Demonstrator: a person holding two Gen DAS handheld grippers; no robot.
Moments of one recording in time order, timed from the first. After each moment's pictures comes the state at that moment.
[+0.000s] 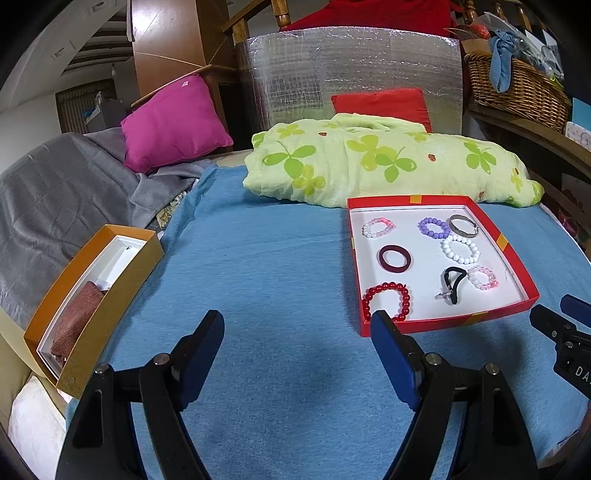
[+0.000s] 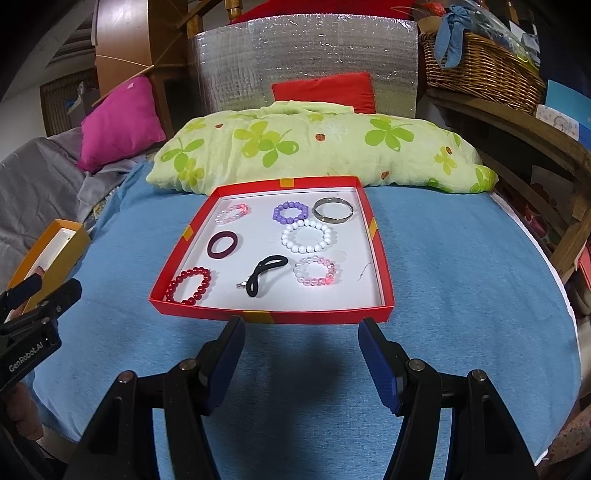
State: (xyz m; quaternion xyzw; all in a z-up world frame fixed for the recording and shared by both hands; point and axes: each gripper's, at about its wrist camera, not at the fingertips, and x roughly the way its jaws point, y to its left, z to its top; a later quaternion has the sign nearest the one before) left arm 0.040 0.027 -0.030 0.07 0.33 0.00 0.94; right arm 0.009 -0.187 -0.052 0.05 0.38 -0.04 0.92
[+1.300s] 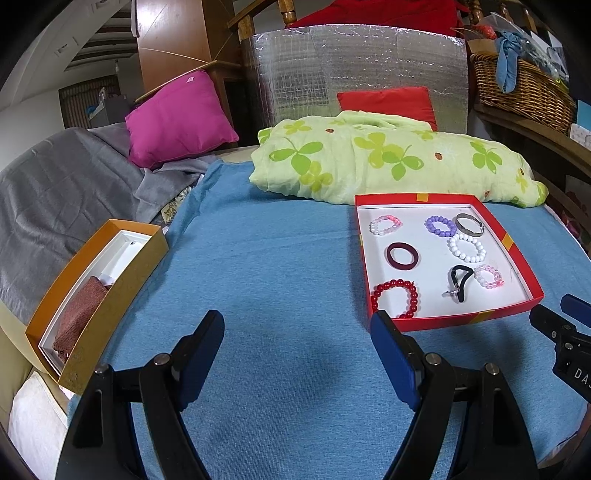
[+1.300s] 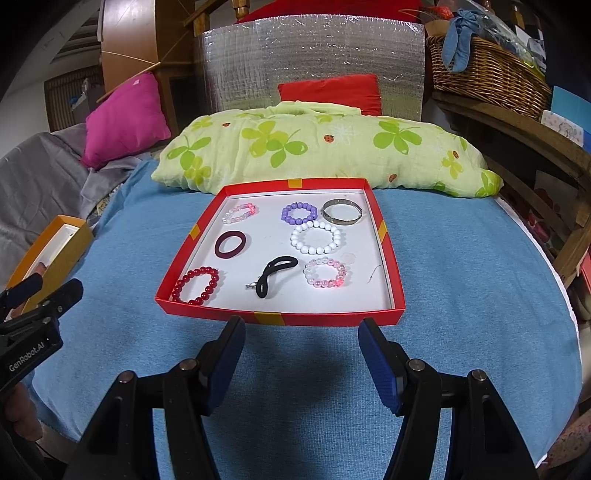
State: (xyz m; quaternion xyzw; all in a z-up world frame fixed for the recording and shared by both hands) left arm 0.040 0.035 -0.030 0.07 0.34 0.00 0.94; right arm 0.011 -0.177 -0.052 0.04 0.37 -0.04 0.93
